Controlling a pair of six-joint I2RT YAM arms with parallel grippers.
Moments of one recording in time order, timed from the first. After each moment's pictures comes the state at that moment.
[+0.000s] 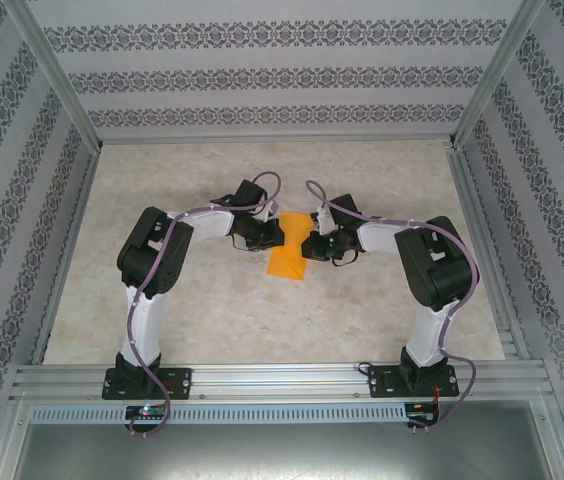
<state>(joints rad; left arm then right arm) -0.45 2.10 1.36 -0.34 0.55 -0.56 0.37 1.88 0.97 -0.18 -0.58 0.41</state>
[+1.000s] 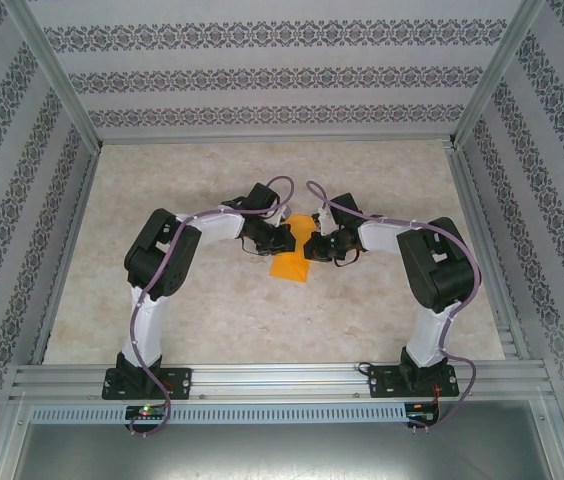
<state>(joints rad) -0.52 2.13 1.40 -0.37 0.58 -0.56 0.37 1.86 0.99 -0.26 -0.56 0.39</state>
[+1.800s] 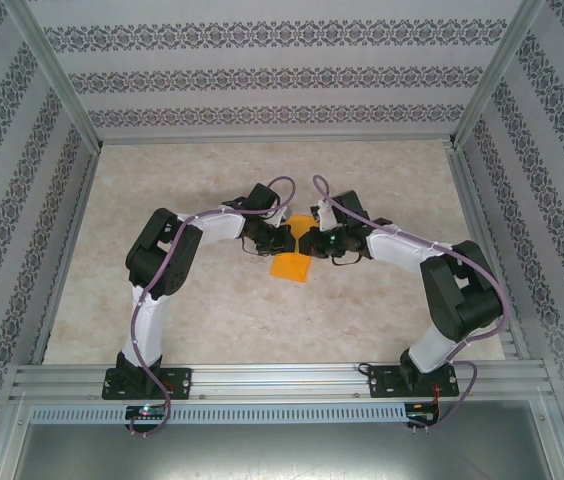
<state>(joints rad) -0.52 2.14 1.40 -0.37 0.58 -0.53 0.44 1.65 0.91 -0.22 -0.58 0.51</state>
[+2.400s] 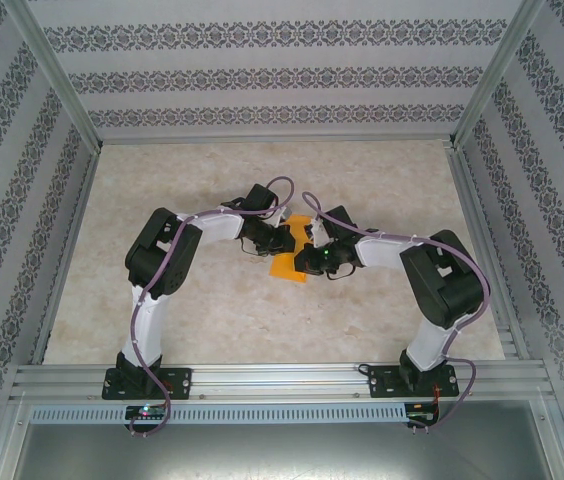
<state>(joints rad) -0.51 2.14 1.38 -0.34 0.61 -0.53 0.48 1.76 0.86 -0.16 -0.61 0.55</state>
